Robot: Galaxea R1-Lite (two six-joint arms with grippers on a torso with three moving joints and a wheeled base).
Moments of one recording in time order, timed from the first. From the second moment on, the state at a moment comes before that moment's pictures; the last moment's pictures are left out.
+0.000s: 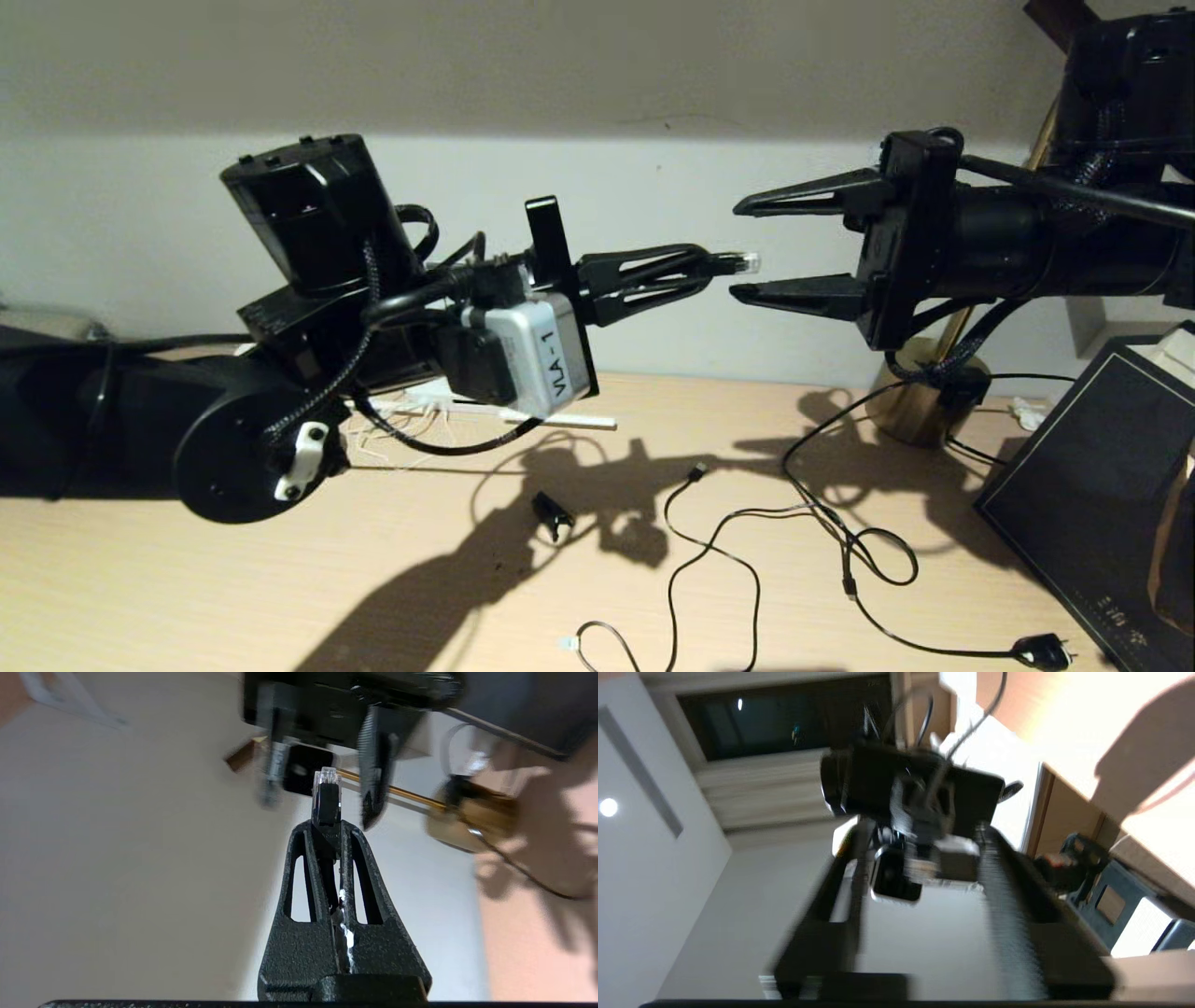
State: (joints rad) left arm -0.60 1.78 -1.11 -0.90 -0.78 1.27; right arm 0.39 1.64 -1.35 -0.17 0.97 1.38
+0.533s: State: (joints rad) left arm -0.29 1.63 -0.96 -0.70 -0.70 0.81; right arm 0.26 1.51 -1.26 -0.16 0.55 1.04
